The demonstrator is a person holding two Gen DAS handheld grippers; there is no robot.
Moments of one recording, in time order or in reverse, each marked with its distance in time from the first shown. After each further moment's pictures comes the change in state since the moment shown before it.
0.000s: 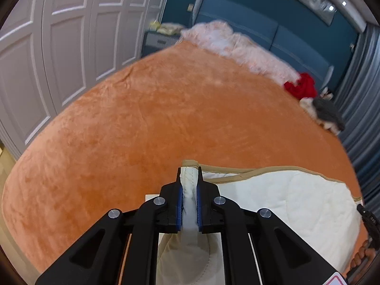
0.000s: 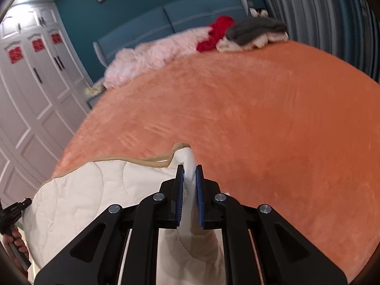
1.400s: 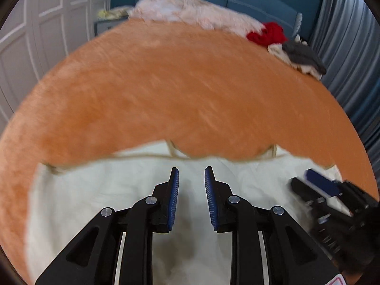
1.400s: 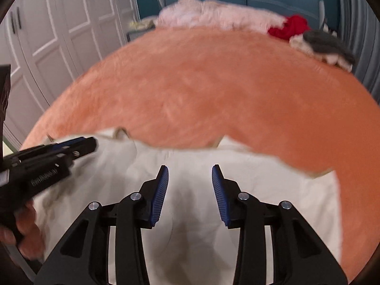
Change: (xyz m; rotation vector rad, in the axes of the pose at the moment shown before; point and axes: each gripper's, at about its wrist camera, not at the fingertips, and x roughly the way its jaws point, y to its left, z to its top) left arm 0.077 -0.151 -0.070 0.228 0.152 -0.095; right arm 0.082 0.161 -0.084 -0.419 0.209 0.059
